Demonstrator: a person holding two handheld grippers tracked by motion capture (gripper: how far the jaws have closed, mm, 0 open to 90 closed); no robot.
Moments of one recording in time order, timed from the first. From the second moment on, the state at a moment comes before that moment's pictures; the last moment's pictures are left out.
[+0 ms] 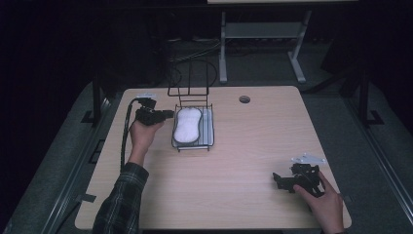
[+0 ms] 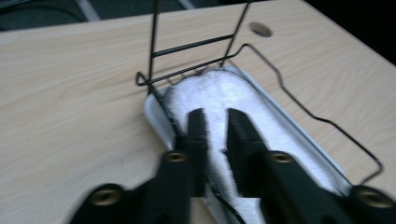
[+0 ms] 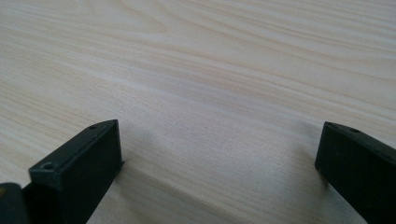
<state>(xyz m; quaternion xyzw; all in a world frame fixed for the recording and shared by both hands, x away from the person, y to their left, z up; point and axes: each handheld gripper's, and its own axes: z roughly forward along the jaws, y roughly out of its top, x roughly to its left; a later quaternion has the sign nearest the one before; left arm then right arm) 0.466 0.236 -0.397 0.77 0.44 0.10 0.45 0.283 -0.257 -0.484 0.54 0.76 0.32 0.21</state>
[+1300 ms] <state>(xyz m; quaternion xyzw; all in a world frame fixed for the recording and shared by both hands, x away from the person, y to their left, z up) 0.442 0.216 -0.412 0.80 0.41 0.09 0.43 0.283 -0.258 -0.484 0.53 0.76 0.31 0.21</state>
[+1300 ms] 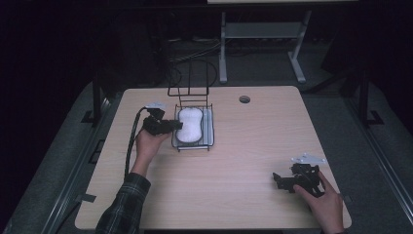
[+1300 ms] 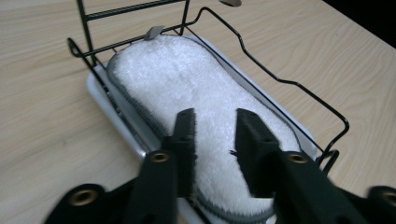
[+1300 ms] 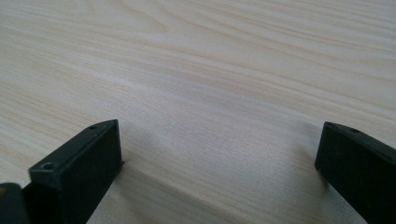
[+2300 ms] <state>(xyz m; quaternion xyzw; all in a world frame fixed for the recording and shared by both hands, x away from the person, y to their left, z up) 0.354 0.268 -0.402 0.81 0.41 0.14 0.39 0.283 -0.257 -0.484 0.53 0.76 0.32 0.21</state>
